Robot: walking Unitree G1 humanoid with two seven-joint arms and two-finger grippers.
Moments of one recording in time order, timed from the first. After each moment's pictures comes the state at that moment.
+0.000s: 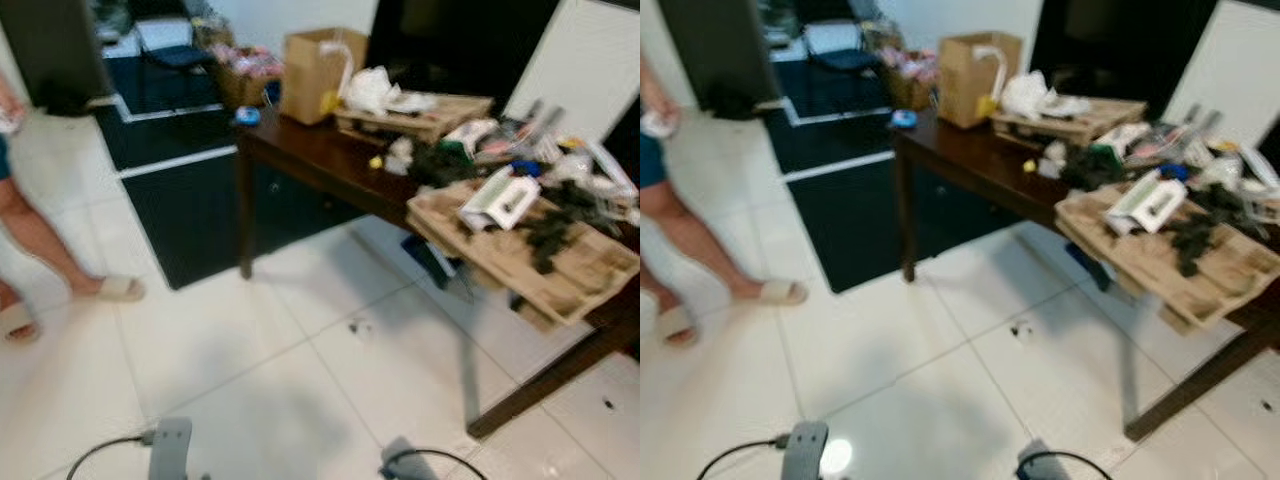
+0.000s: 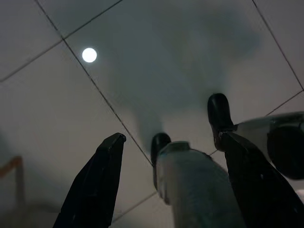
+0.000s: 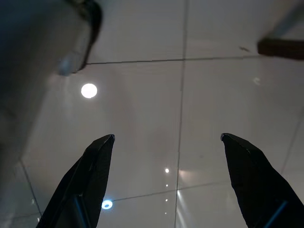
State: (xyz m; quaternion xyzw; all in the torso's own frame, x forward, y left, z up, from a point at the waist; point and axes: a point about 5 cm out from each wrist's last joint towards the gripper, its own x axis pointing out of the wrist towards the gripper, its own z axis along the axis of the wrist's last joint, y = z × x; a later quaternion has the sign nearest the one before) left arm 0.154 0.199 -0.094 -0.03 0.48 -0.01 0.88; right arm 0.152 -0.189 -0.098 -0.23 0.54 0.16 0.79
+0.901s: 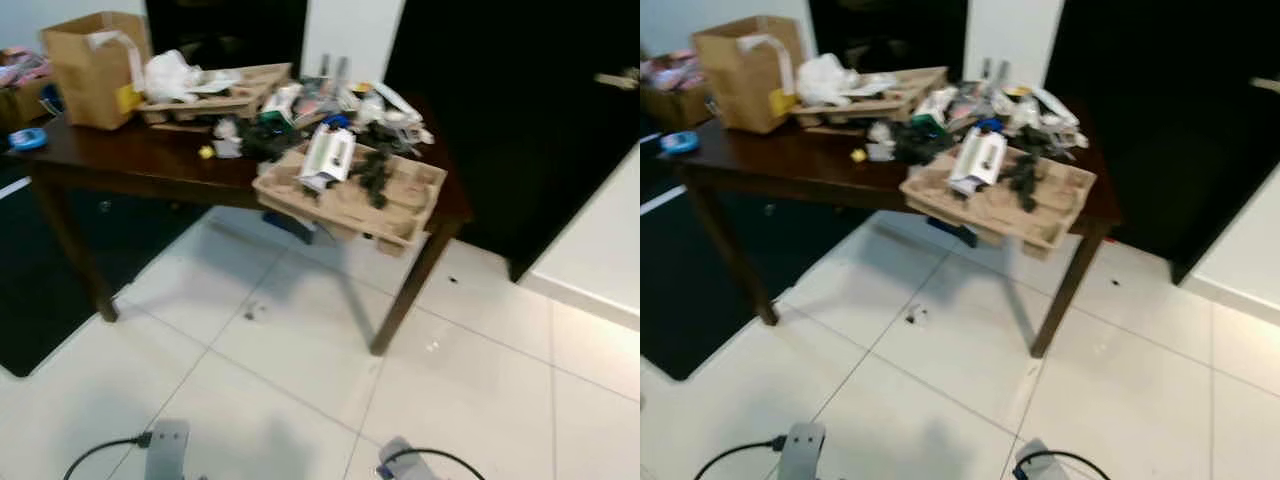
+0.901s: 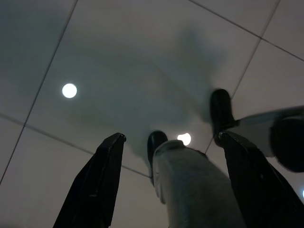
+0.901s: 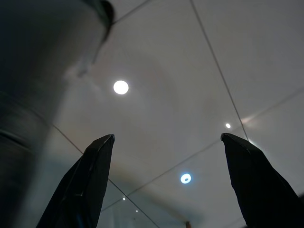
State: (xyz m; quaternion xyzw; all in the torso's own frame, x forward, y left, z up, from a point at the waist) left arm 0.152 0.199 -0.094 -0.03 0.48 -0.01 0.88; right arm 0.151 -0.187 -0.099 -0.23 0.54 0.16 0.79
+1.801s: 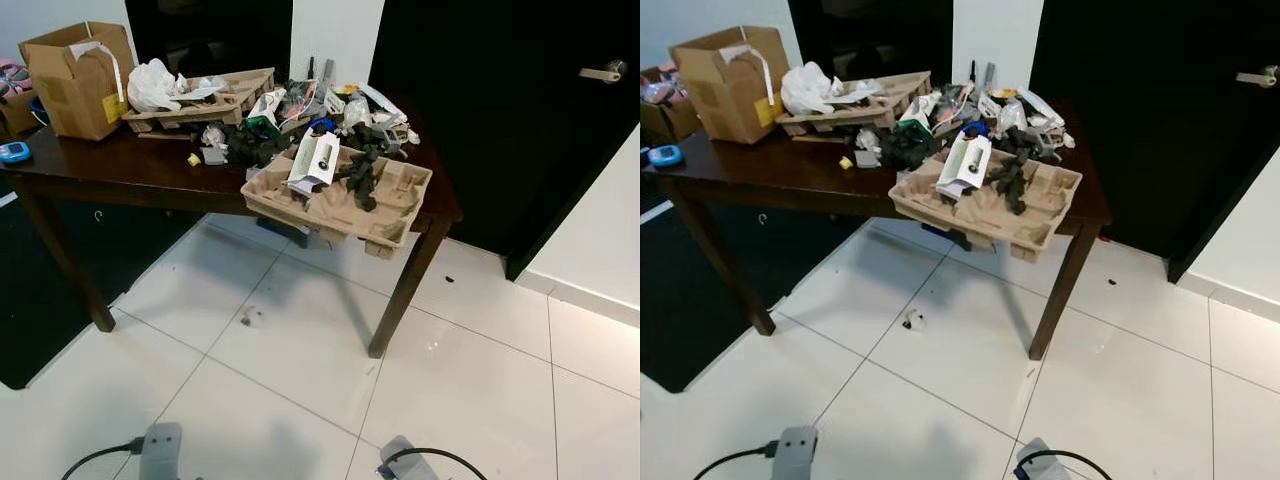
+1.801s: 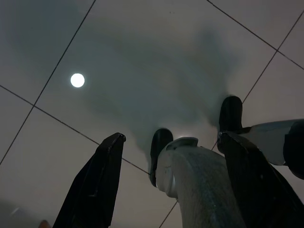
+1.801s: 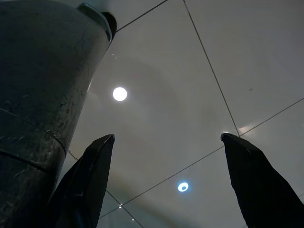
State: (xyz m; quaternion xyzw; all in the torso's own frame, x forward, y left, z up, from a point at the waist) left arm 0.145 0.204 -0.096 -0.06 0.48 0.03 0.87; right arm 0.152 -0.186 -0.099 -0.24 0.54 0.17 0.79
